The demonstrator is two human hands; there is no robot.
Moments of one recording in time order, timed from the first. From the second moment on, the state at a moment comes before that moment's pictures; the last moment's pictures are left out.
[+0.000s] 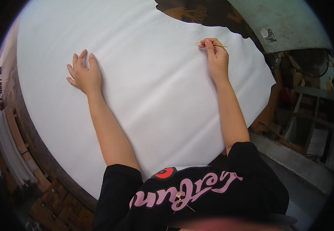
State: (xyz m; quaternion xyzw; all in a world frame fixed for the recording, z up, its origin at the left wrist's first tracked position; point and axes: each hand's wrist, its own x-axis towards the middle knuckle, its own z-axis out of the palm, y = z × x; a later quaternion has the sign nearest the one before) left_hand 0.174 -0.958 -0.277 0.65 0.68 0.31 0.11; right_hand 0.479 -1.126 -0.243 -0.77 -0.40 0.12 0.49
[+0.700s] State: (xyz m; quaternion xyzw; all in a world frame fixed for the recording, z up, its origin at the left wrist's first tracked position) left_hand 0.177 -0.957 -0.277 0.64 0.69 0.33 0.11; right_hand 0.420 -1.050 -0.251 -0.71 -0.45 0.17 0.52
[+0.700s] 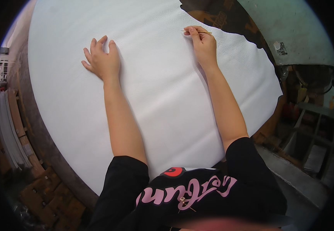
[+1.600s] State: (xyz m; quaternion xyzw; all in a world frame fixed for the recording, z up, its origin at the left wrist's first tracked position) left_hand 0.172 -0.948 -0.279 0.66 0.70 0.26 0.09; right_hand 0.535 -1.219 -0.247 -0.84 -0.32 -0.04 0.44
